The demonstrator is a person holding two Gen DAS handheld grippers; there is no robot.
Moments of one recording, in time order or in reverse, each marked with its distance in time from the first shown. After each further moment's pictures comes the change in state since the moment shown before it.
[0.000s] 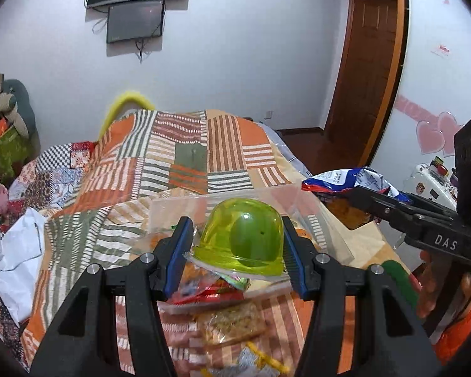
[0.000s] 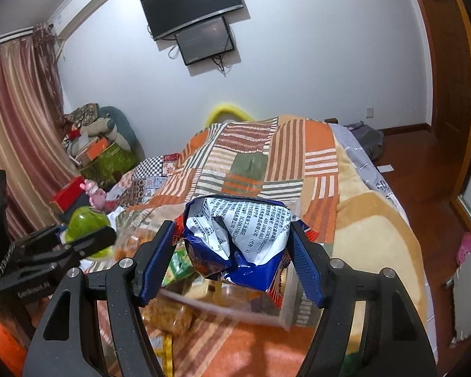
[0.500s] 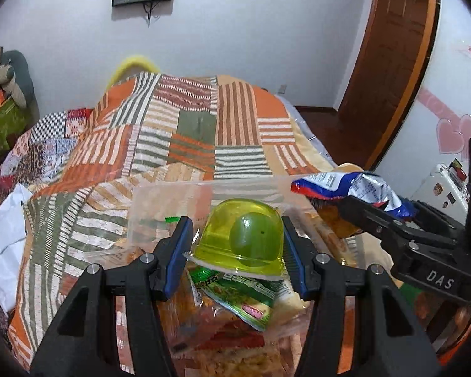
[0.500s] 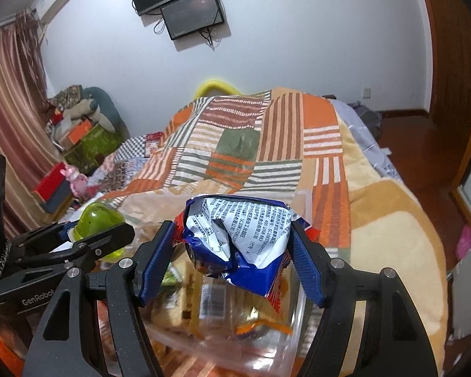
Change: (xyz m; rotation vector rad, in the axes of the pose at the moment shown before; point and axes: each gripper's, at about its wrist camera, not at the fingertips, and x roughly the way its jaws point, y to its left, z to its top) left arm 0.085 0.020 0.003 -0.073 0.139 0.025; right arm 0.063 -0.006 -0.001 -0.017 0.100 -0.057
